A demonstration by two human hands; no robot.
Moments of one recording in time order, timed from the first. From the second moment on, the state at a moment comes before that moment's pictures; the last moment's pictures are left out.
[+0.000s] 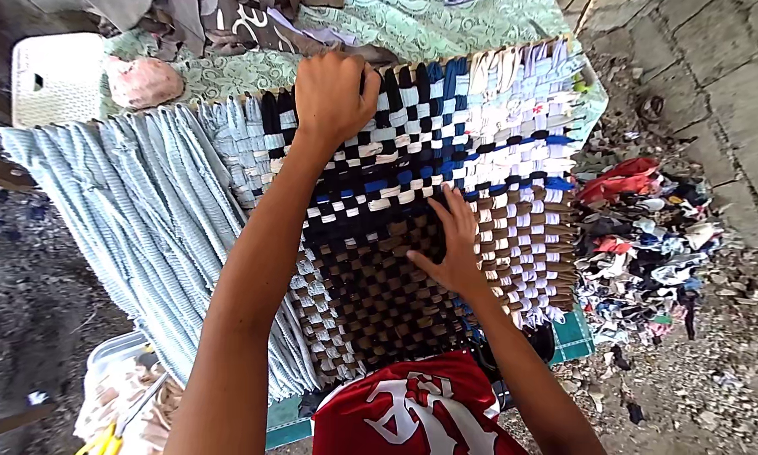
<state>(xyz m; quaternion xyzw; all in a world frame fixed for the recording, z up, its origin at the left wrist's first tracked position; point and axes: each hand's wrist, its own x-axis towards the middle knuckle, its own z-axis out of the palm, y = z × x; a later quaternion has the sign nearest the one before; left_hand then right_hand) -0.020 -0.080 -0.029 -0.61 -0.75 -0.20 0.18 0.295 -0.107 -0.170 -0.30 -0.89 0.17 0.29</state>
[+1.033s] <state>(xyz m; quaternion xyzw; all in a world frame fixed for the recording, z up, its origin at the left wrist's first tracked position) -0.018 -0.084 -0.023 -0.60 -0.77 -0.18 0.14 0.289 -0.157 -0.211 -0.39 -0.88 0.10 0.24</state>
